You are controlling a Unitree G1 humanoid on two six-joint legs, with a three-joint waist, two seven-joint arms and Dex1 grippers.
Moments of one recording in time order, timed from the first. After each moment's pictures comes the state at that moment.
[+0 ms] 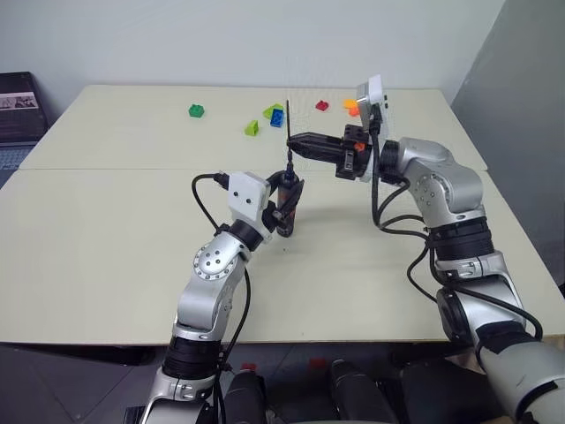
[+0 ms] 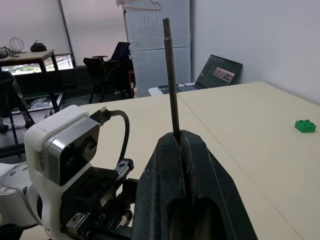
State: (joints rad) left arm -0.35 0.15 -0.08 -0.21 -0.18 0.23 -0.36; right arm -1.03 -0.31 0.06 0.31 0.45 0.49 1.10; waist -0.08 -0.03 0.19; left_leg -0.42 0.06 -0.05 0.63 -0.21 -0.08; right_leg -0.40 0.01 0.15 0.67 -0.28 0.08
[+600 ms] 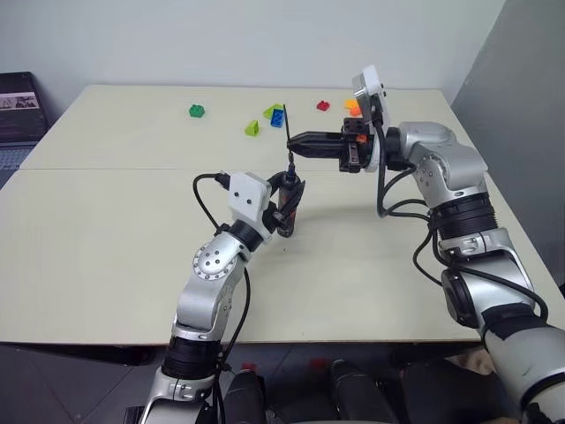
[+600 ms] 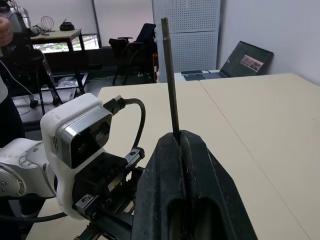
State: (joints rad) left arm -0.35 0.15 -0.07 -0.22 -0.18 0.23 -0.38; right arm -1.15 -0.34 0.09 0.51 0.42 0.44 1.29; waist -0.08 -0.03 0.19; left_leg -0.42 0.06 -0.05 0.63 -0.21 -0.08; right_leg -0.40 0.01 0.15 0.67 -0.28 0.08
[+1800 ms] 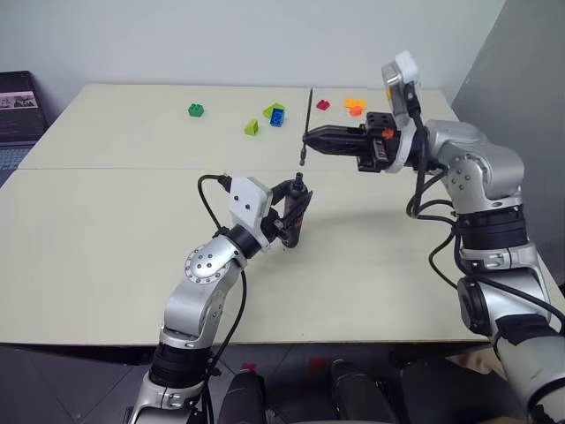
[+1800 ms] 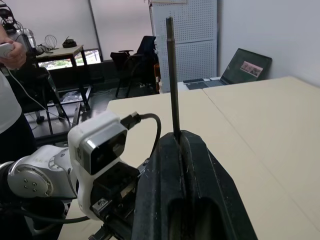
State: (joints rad) left arm -0.32 0.22 -0.09 -0.30 -0.26 0.30 -0.47; right arm -1.04 -0.42 0.03 0.23 0.53 0.66 1.22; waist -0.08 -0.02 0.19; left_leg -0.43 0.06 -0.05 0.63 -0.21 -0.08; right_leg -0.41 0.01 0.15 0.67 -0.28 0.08
